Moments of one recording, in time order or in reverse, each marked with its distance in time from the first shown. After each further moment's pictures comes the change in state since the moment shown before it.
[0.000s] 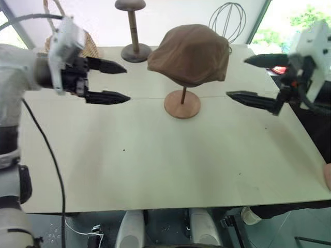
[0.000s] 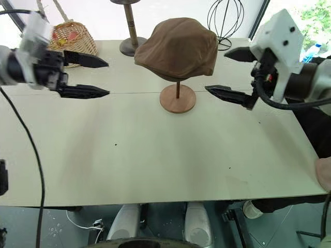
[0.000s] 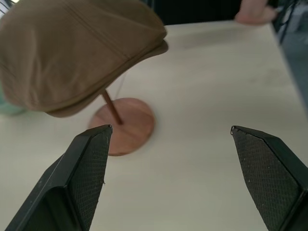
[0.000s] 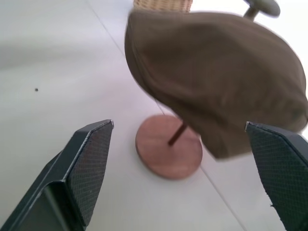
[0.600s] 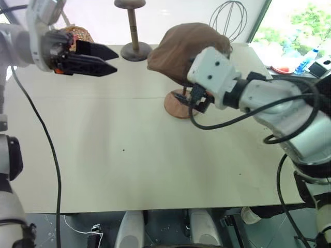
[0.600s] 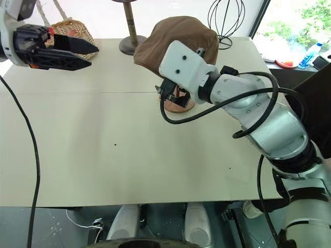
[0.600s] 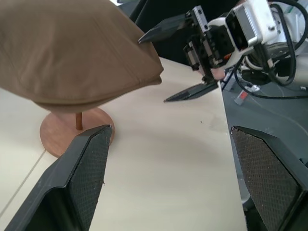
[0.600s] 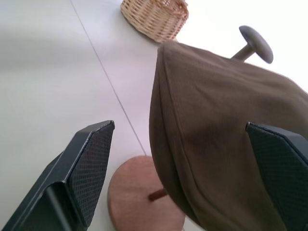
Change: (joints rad) left arm -0.277 0.016 -0.245 0.398 -0.027 0.015 -0.127; right arm -0.172 0.323 0.493 -0.067 -0.467 -0.017 -0.232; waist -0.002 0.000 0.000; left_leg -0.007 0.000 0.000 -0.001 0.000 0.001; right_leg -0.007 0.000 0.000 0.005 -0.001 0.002
